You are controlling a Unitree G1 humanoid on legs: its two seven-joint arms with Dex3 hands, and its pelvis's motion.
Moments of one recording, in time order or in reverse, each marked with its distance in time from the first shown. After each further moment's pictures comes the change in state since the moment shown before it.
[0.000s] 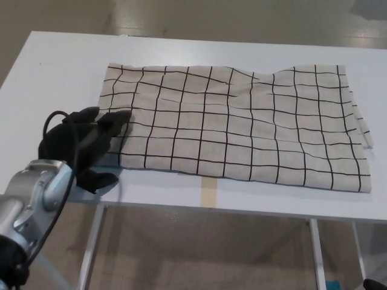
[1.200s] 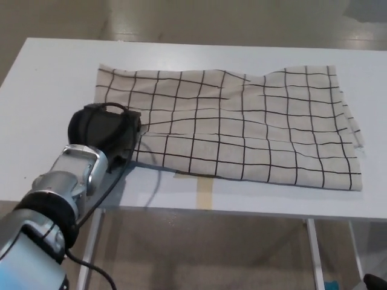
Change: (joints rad) left_arm -0.294 -0.179 -0.242 0.546 0.116 0.088 0.266; right_arm -0.008 0.007 -0.004 -0.015 0.016 -0.008 0.008
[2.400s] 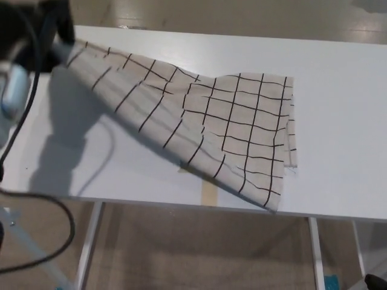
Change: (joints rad) left_arm -0.179 0.262 0.254 -0.138 -0.088 -0.234 0.126; right_arm 0.006 0.001 -0.004 0.002 0.000 -0.003 0.003
